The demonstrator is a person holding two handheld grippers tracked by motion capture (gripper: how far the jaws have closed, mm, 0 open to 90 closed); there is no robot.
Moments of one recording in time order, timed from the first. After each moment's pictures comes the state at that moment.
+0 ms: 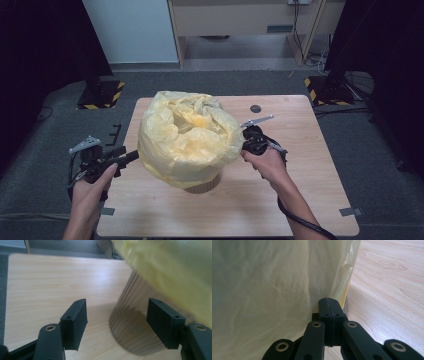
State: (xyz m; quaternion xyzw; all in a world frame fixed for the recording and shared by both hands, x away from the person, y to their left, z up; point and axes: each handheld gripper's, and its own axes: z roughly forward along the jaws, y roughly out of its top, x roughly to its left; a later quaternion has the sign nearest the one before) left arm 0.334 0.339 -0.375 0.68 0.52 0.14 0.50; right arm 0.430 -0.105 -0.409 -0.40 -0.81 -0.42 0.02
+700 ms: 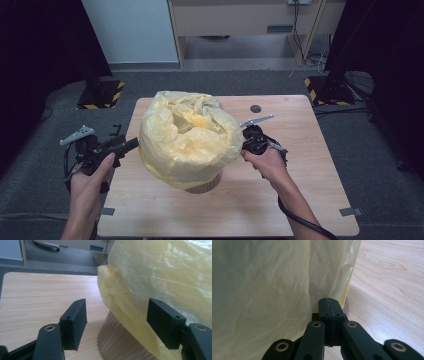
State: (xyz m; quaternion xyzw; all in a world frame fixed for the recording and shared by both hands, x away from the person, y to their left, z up) left arm 0.335 0.327 -0.341 0.66 0.51 0.15 0.54; right arm 0.430 -0.105 -0.407 -0.40 -0.81 -0.42 0.02
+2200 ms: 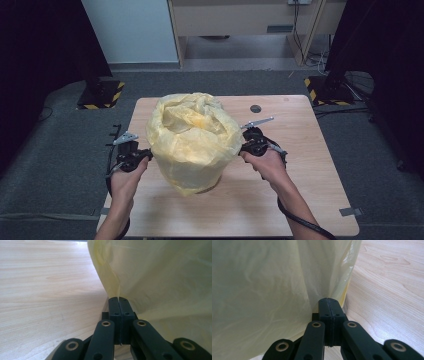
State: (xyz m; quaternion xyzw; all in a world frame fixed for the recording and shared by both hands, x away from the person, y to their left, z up) left arm 0.376 0.275 -0.418 0.72 0.51 0.12 0.46; right arm 0.432 -0.107 -0.420 -0.41 -0.81 -0.42 0.03
